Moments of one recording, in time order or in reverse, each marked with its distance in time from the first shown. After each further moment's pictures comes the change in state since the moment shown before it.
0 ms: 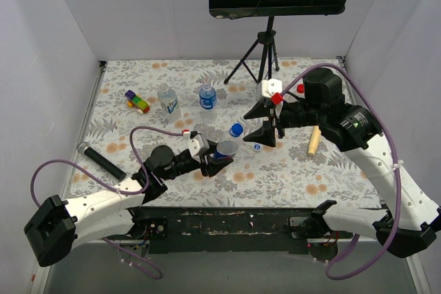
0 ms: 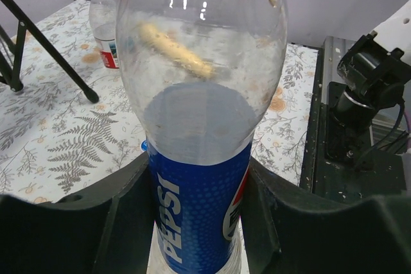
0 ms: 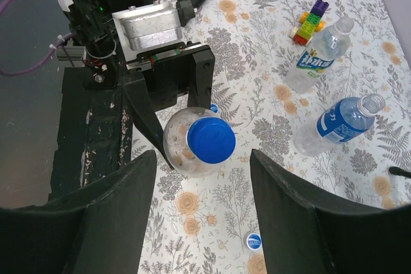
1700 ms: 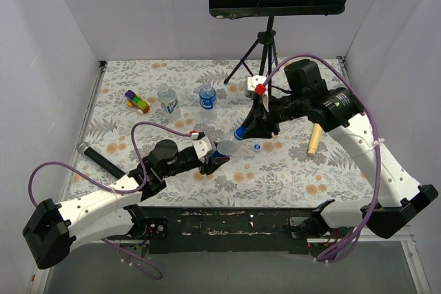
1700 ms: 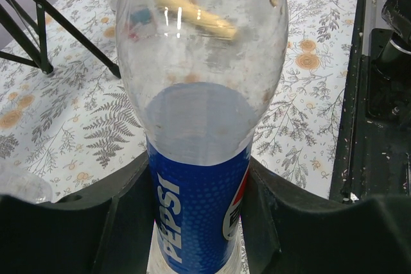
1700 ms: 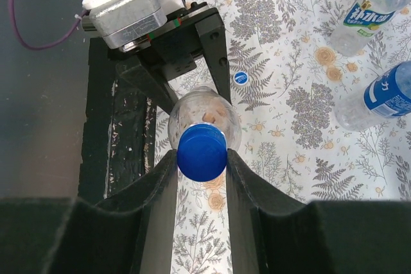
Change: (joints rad) left arm 0.006 -0.028 0.094 -0.264 -0.015 0.192; right arm -0.032 0.172 0.113 -0.211 -0.080 -0.084
